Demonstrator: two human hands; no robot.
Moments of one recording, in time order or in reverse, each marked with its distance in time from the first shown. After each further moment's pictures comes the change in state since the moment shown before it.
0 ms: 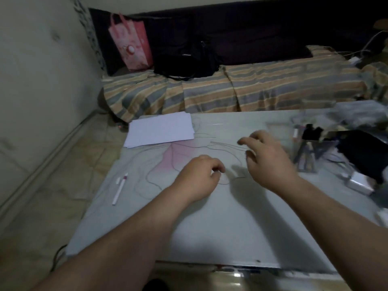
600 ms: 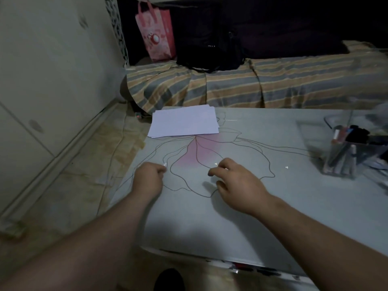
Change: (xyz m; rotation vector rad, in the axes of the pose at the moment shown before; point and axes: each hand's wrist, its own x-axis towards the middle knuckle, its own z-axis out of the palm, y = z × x) left_hand -0.070 -0.190 -0.036 0.002 0.304 -0.599; right_hand -0.020 -0.099 0.088 0.111 -0.404 -0.177
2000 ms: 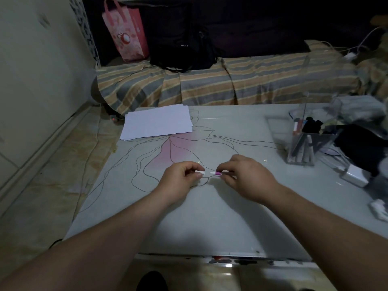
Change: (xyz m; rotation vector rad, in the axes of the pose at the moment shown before) left_hand -0.051 0.123 0.051 -0.441 -0.364 0.219; right_hand -0.038 0.067 -0.044 -0.044 -0.006 0.192
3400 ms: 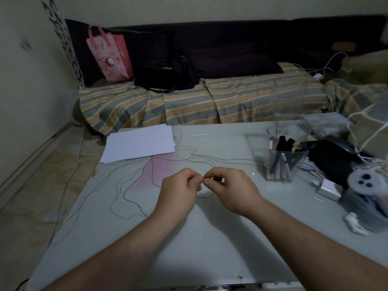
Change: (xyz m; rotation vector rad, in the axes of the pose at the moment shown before) left_hand -0.010 0.083 0.024 0.136 0.136 0.102; right_hand -0.001 0.000 -0.029 0.316 0.145 0.146
